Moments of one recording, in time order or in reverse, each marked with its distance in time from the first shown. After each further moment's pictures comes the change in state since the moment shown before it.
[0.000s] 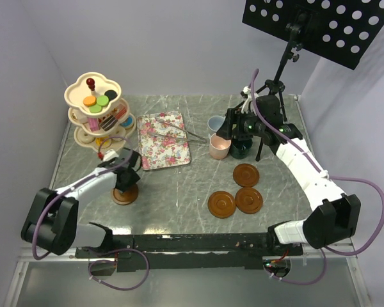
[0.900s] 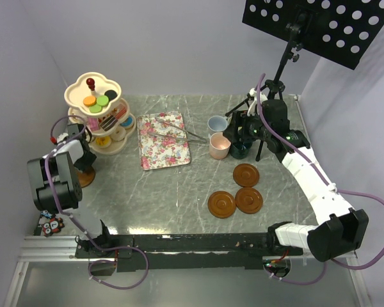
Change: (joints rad) left arm 0.668 0.339 0.313 0.078 0.032 0.359; right arm -0.004 -0.108 -0.046 -0.006 0.096 -0.054
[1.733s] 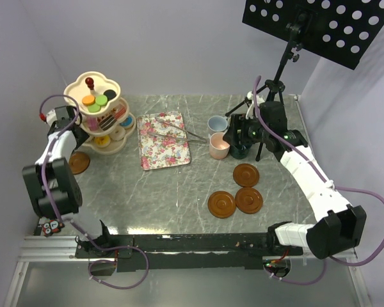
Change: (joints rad) left arm 0.016 0.008 0.225 0.011 0.021 0.129; right arm -0.002 0.030 -0.004 -0.036 0.004 -0.014
